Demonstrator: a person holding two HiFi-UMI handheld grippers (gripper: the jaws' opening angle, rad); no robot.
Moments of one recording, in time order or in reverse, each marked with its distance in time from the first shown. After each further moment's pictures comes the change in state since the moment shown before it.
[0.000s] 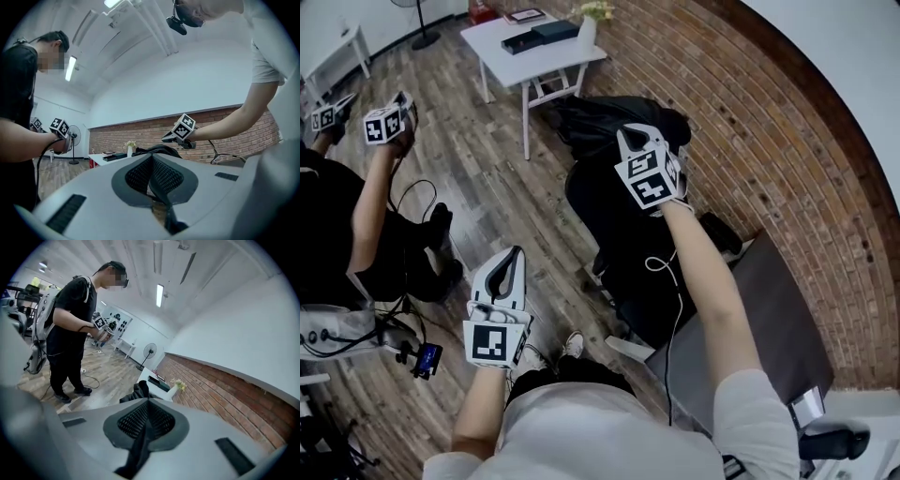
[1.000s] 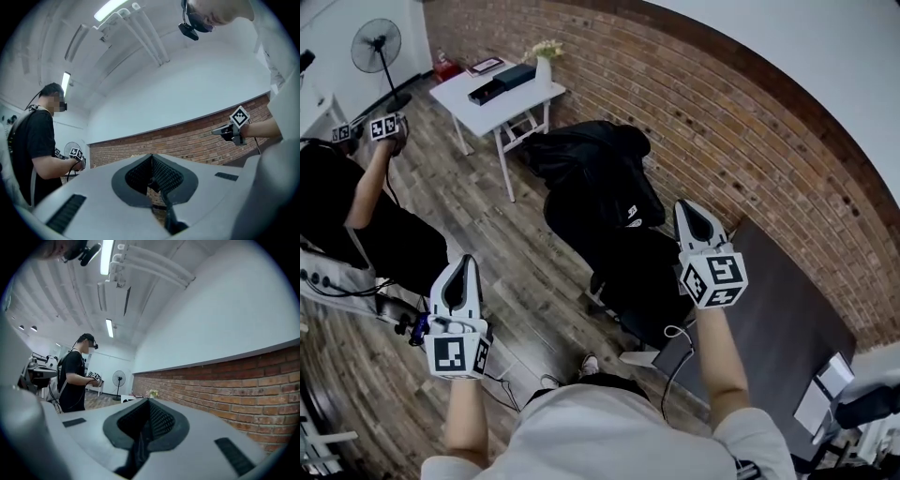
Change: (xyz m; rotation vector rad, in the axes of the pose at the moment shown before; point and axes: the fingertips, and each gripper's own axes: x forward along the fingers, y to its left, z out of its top) left arm -0.021 0.041 0.087 0.119 -0.114 -0.004; right arm -0.275 -0.040 -0.059 0.559 -0.267 -0.310
